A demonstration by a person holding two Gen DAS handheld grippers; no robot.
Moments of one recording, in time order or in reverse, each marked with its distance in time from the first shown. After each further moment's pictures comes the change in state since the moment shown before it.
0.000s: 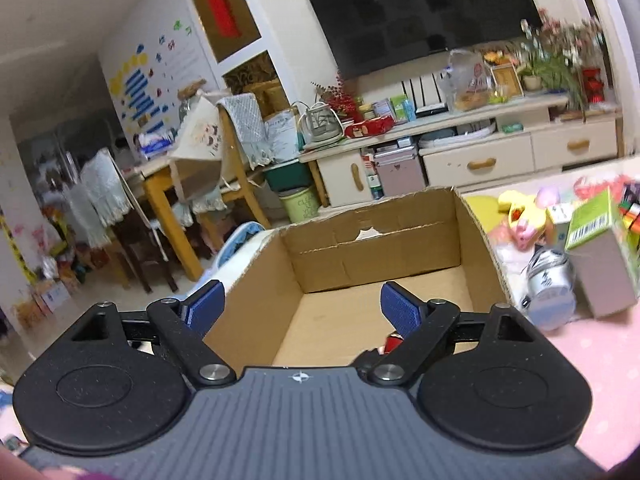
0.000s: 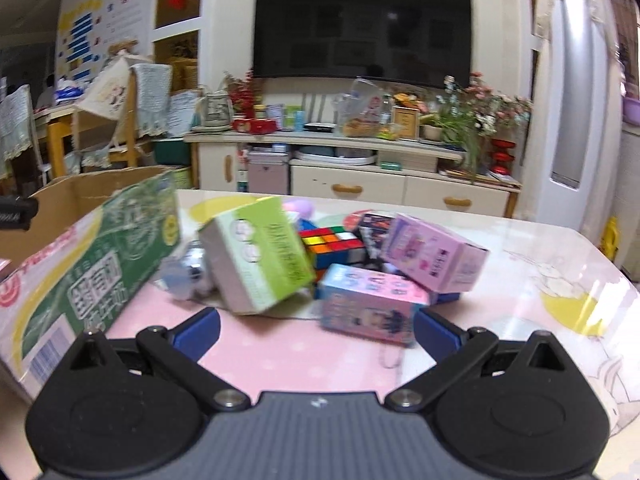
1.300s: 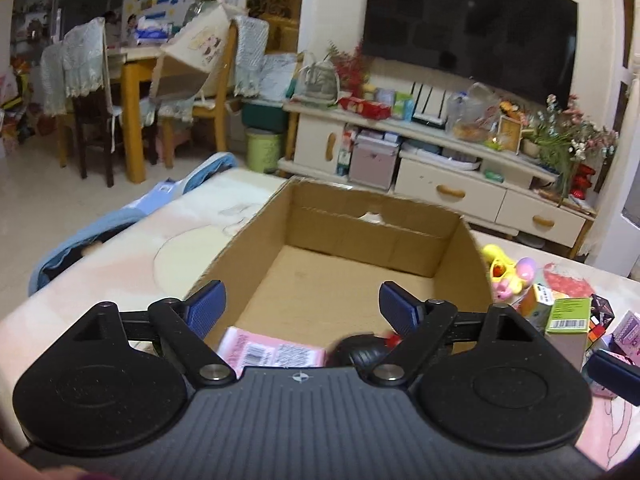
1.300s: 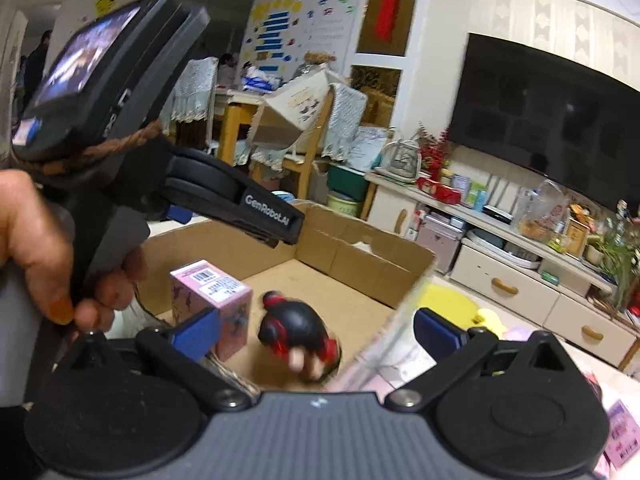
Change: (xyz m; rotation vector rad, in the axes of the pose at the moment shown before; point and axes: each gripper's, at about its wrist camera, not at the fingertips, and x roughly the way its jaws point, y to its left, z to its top) left arm 0.023 0.082 0.004 -0.403 0.146 -0.248; right arm -0.022 0.176 0.041 -0.373 -0.129 0.407
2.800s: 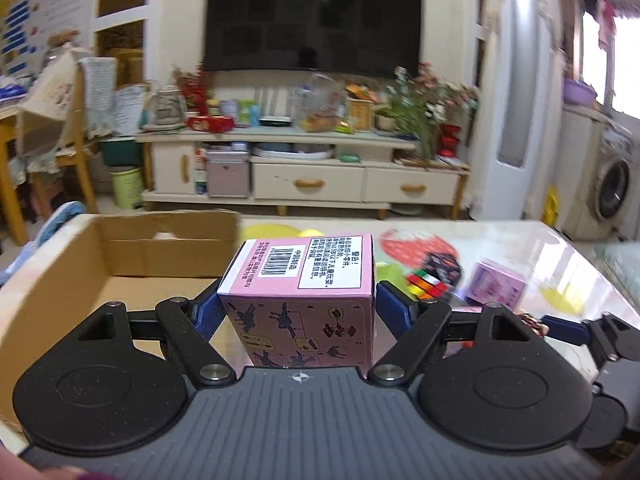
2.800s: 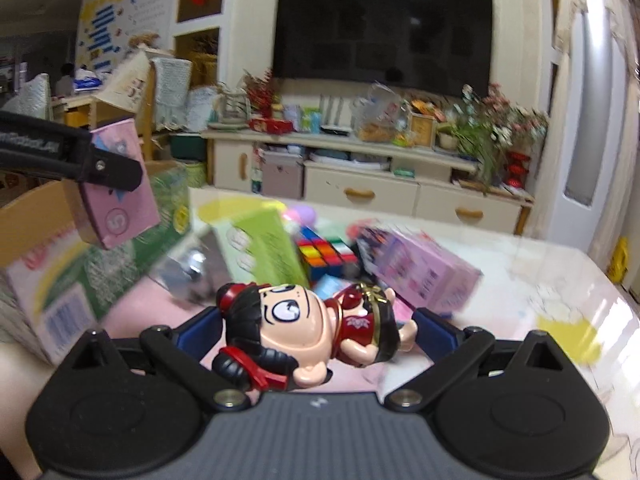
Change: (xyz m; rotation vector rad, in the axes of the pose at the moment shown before) left arm -0.018 -0.069 -0.018 0.229 -0.028 -0.339; right arm -0.062 -0.142 -0.075 0.276 0.117 -0.317
